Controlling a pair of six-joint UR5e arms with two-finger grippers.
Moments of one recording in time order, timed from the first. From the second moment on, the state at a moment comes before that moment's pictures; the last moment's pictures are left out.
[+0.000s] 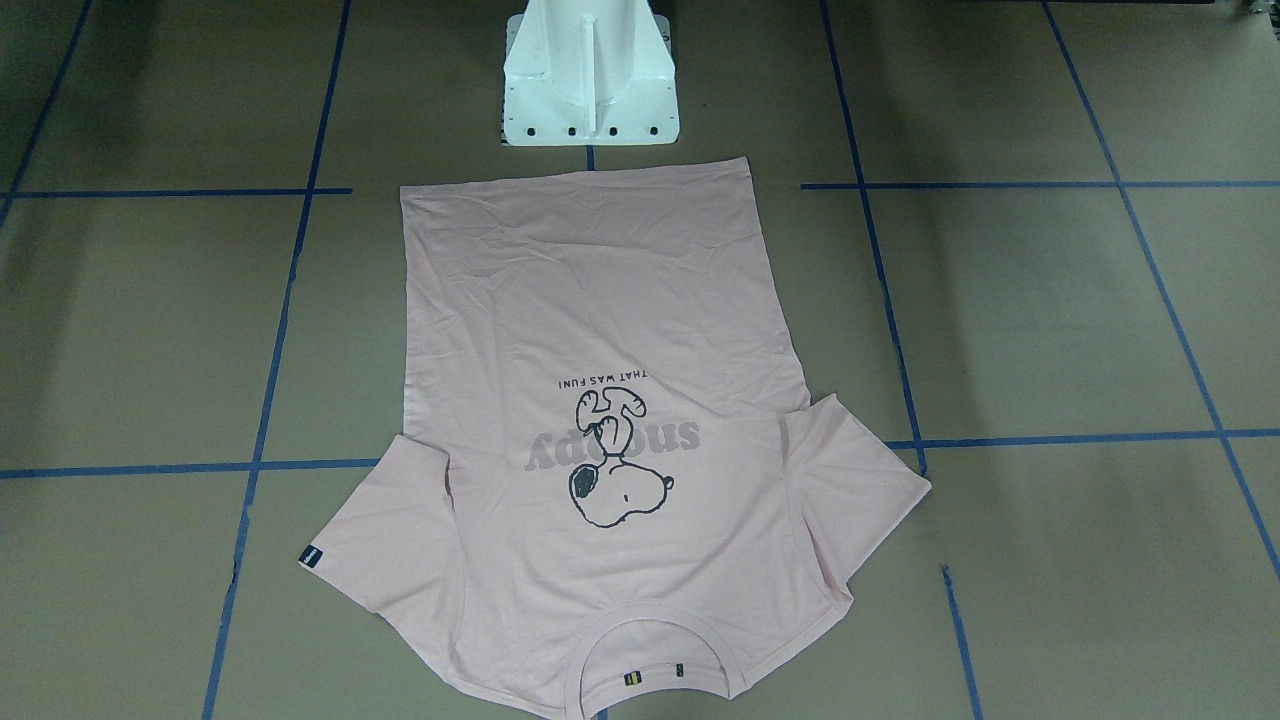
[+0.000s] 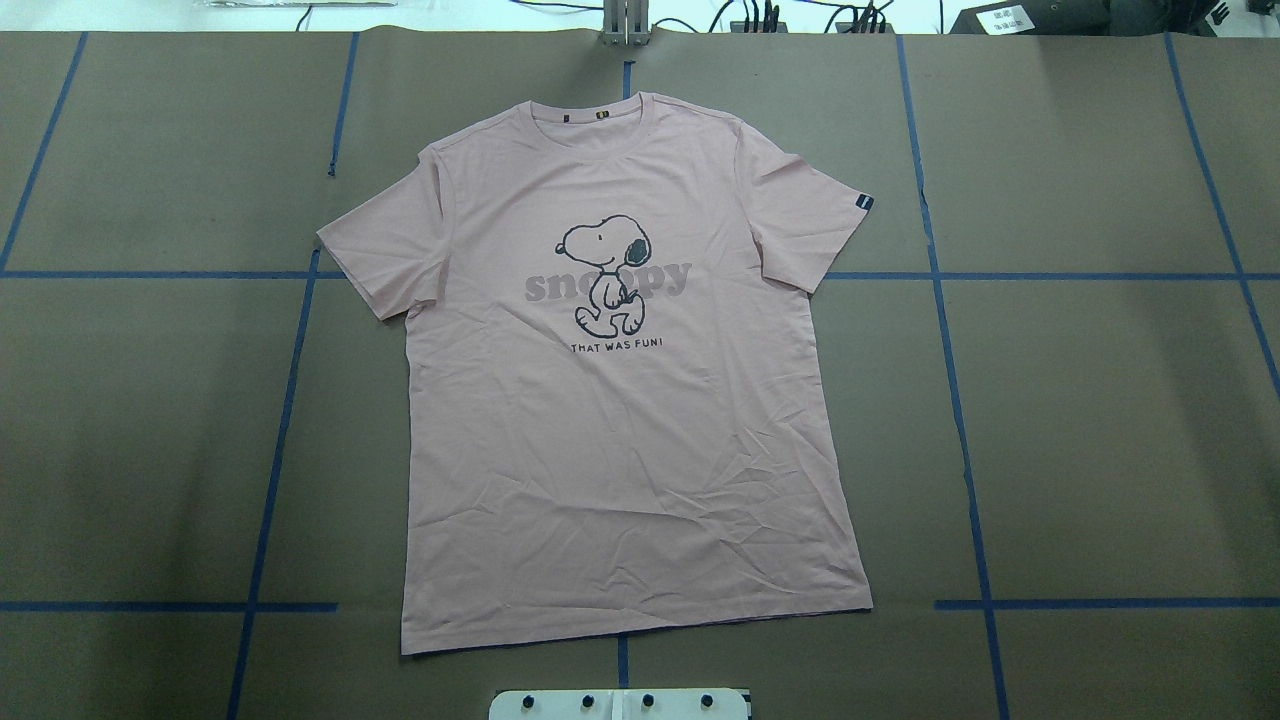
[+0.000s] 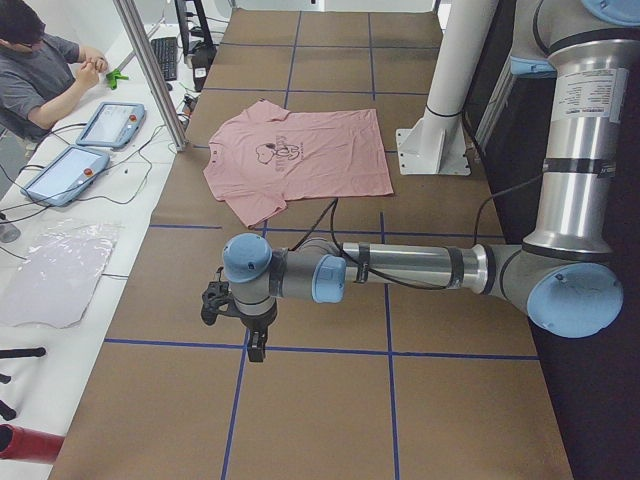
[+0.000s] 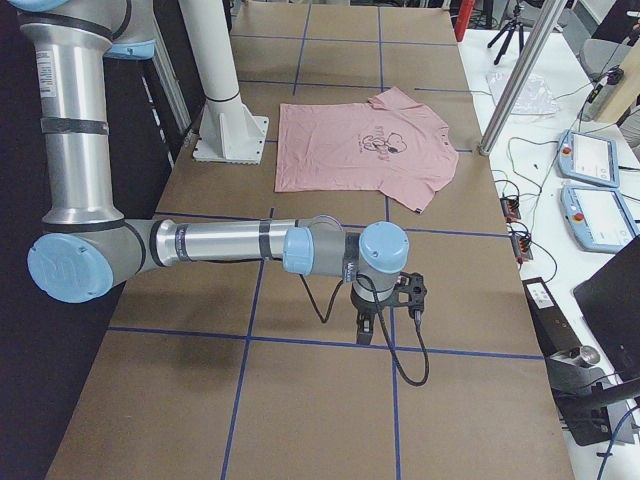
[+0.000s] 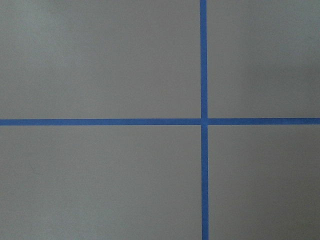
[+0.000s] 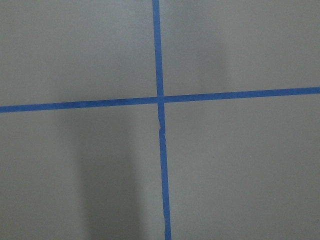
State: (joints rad) left arm -1.56 -1.60 -1.56 -1.63 -2.31 -0.06; right arm 1.60 -1.57 1.65 -1.70 2.36 0.02
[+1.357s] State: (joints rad) left arm -1.34 -1.87 -1.58 -1.90 -2.30 -0.23; right arm 1.24 -1.17 1.36 -1.19 2.30 0.54
